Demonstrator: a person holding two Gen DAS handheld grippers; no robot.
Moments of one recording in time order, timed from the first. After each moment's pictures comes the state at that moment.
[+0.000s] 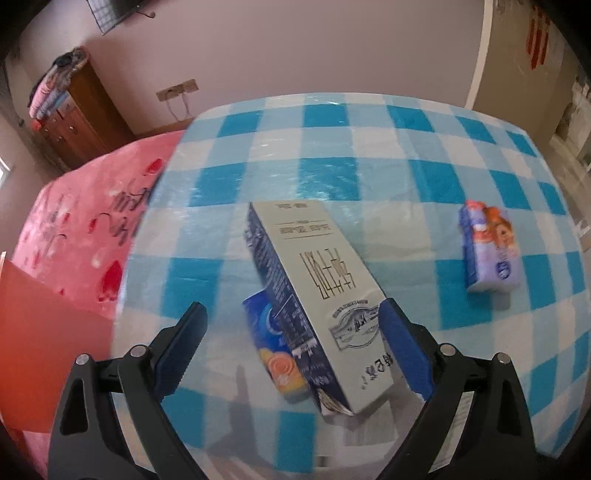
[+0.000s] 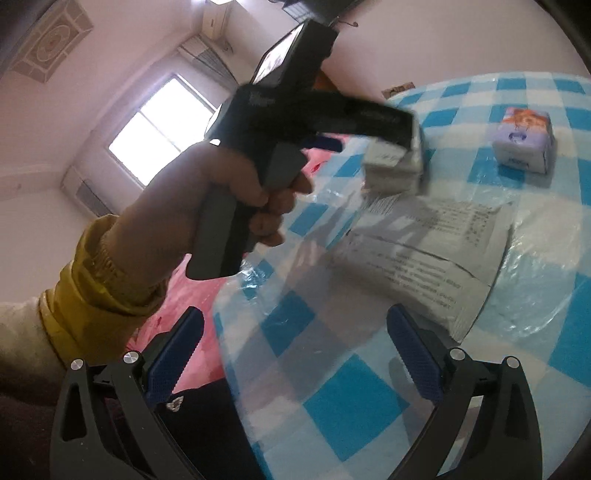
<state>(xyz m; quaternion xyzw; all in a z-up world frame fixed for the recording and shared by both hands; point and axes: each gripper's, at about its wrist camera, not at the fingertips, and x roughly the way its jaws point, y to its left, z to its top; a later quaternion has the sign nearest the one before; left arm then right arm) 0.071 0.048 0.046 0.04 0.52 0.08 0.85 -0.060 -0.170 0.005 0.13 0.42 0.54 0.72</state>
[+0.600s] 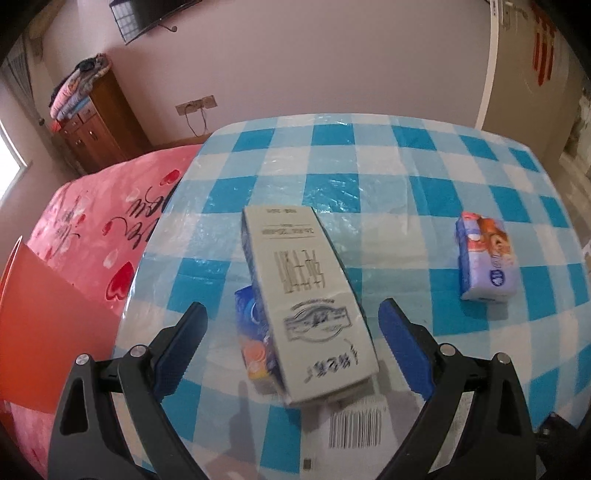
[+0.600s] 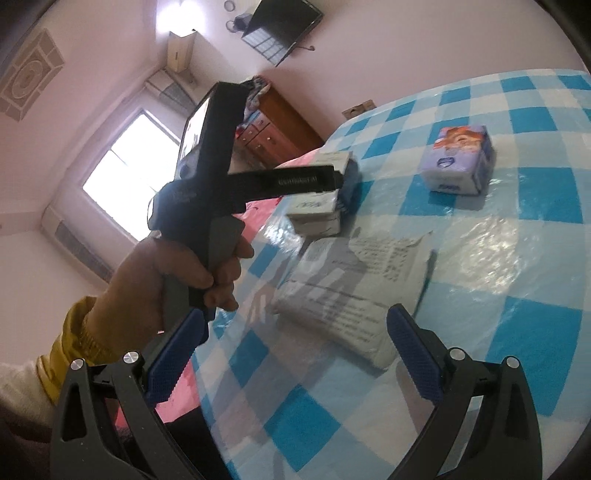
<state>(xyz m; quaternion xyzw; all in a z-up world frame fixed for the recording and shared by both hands) 0.061 0.030 0.048 0.04 0.47 0.11 0.87 -0.026 -0.206 0.004 0.18 0.41 0.47 0.76</state>
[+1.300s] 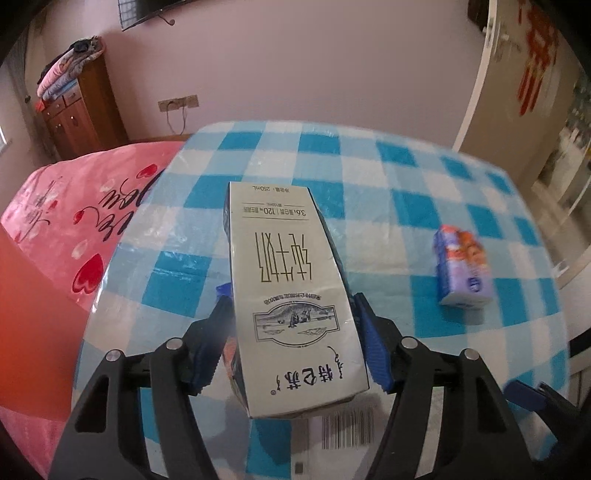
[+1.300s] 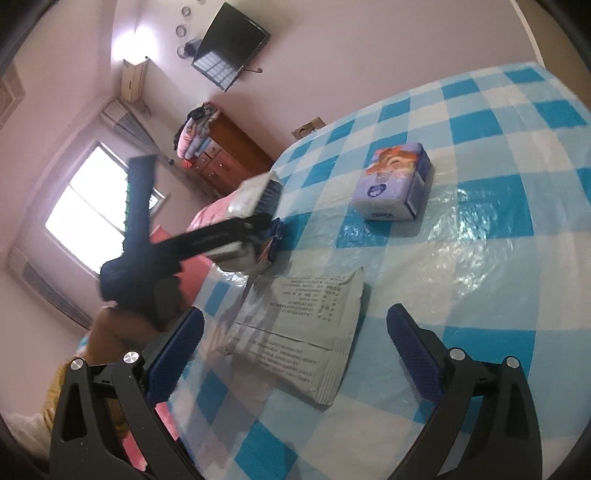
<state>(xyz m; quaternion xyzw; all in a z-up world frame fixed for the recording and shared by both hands) 0.040 0.055 0.051 -0.04 0.44 0.05 0.90 0.000 -0.217 0.001 0.20 0.42 0.38 0.80</state>
